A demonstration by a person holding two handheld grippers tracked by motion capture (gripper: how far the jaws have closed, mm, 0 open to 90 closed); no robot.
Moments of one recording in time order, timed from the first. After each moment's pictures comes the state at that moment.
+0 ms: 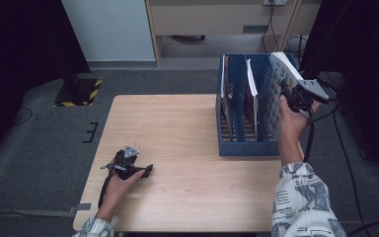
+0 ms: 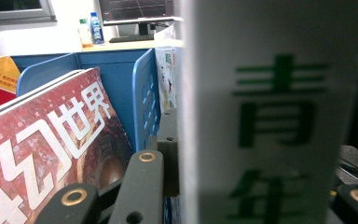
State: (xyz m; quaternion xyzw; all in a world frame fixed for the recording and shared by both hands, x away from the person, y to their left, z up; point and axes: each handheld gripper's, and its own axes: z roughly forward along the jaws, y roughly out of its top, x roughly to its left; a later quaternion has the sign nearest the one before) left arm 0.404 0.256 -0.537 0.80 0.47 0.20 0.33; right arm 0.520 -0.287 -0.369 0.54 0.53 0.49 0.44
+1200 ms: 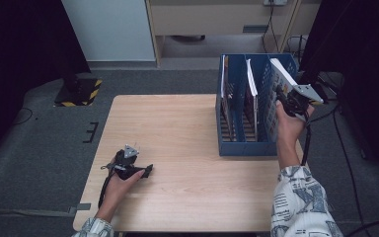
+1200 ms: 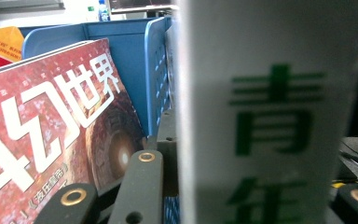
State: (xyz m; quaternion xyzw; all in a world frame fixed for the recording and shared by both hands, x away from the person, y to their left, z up) left arm 0.404 0.256 -0.537 0.80 0.47 0.20 0.33; right arm 0.520 -0.283 -0.387 0.53 0.55 0.49 0.42
